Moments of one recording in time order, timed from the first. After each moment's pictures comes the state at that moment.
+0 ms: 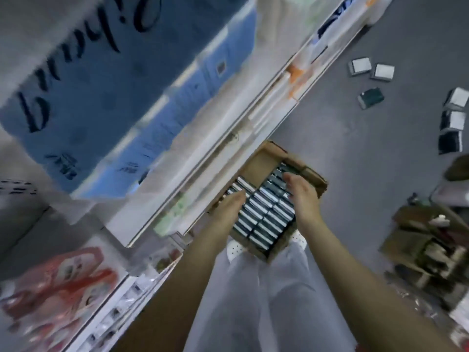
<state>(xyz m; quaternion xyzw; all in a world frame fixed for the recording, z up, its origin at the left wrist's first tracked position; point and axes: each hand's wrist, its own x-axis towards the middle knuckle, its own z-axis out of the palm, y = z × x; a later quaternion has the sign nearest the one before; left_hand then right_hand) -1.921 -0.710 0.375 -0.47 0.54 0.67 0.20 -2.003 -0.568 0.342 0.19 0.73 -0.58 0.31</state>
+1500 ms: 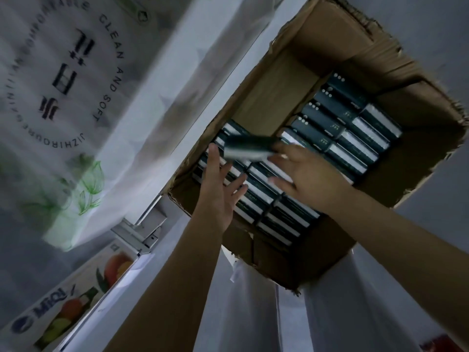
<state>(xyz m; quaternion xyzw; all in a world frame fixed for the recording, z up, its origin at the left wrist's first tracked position) -1.910 -0.725 -0.079 -0.62 0.27 0.73 0.09 -2.008 -0.559 -0.114 -0.46 0.82 -0.19 0.28</state>
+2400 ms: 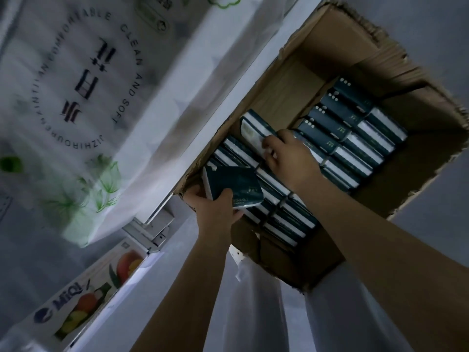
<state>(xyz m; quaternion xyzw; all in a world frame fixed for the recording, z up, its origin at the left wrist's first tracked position) -1.882 -0.724 -0.061 -0.73 0.40 0.55 0.07 -2.002 -0.612 -0.137 -0.28 0.88 -0.22 0.33</state>
